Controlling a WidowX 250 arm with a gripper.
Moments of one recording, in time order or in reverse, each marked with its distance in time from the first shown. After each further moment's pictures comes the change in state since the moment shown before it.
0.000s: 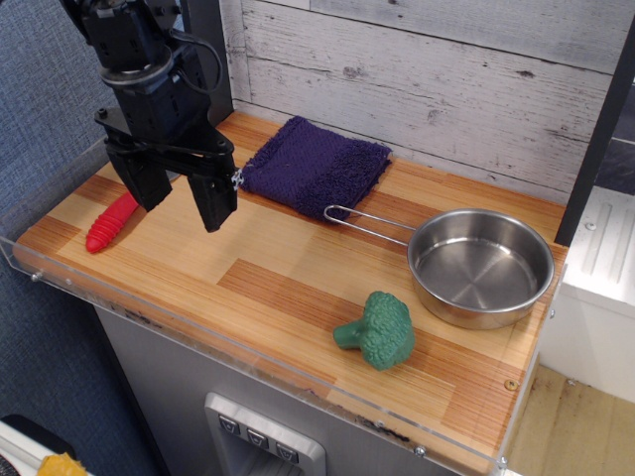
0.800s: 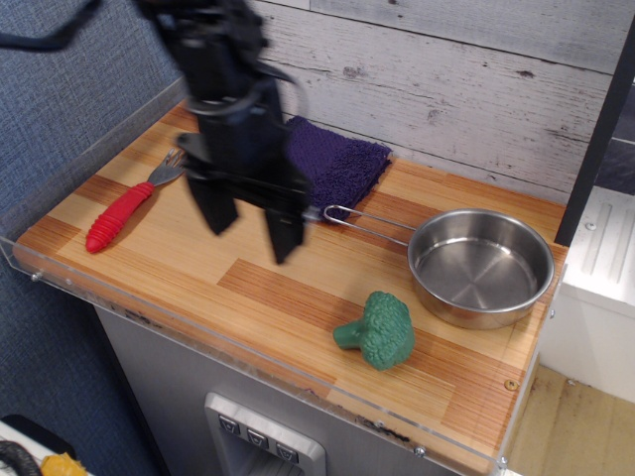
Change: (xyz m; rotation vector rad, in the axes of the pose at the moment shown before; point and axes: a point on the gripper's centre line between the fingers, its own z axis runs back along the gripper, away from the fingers) arm 0.007 -0.067 -0.015 -0.035 0.031 -0.164
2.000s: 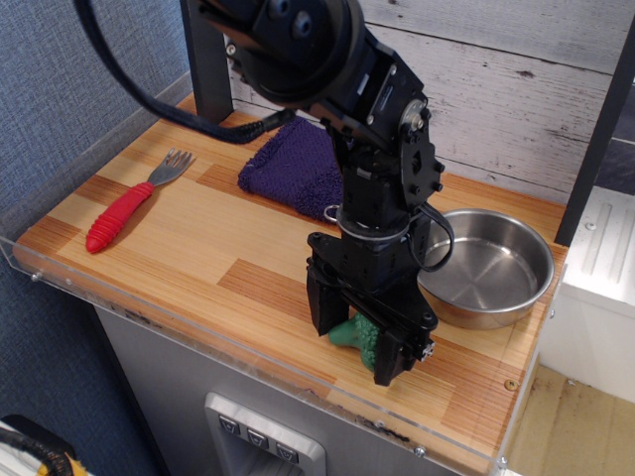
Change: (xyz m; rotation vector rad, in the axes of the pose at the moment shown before) arm -0.006 -0.075 -0.059 0.000 0.135 -0.195
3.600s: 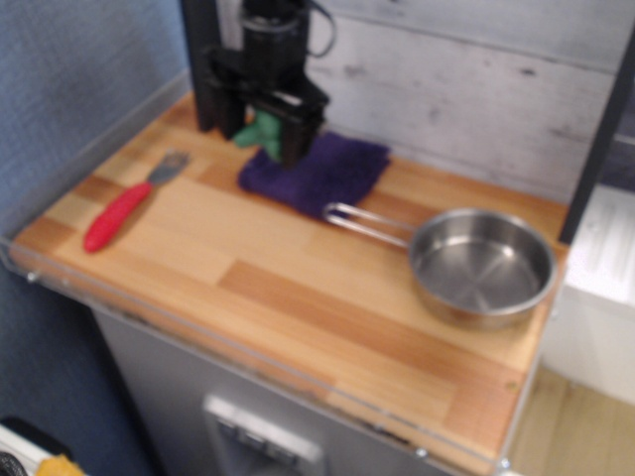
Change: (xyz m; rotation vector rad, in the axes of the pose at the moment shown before) arm 0.052 0.173 0.051 0.188 -0.039 0.351
